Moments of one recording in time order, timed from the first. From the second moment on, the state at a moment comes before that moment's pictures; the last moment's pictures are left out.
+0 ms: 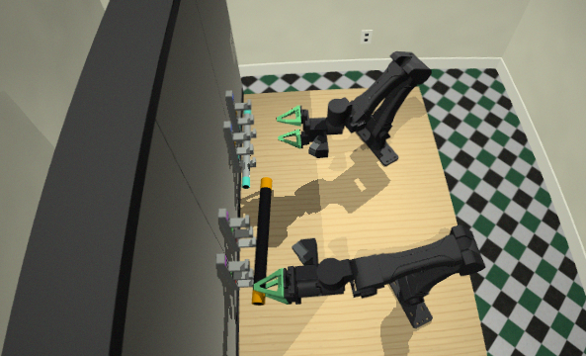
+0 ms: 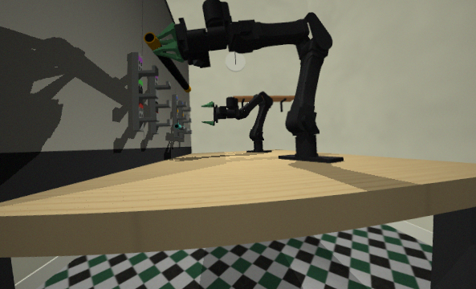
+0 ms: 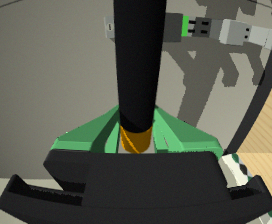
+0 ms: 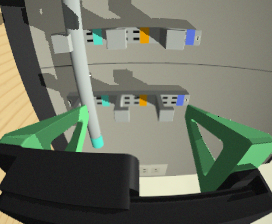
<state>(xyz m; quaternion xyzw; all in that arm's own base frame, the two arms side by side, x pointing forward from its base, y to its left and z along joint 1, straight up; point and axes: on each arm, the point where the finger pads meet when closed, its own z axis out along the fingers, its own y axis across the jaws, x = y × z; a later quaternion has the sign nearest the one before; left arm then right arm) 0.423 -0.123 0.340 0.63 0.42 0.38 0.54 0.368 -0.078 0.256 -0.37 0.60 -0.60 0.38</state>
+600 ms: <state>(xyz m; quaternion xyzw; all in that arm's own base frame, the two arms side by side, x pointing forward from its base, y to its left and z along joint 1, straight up) 0.423 -0.123 0.354 0.62 0.42 0.39 0.54 0.368 -0.078 0.256 -0.37 0.60 -0.60 0.38</state>
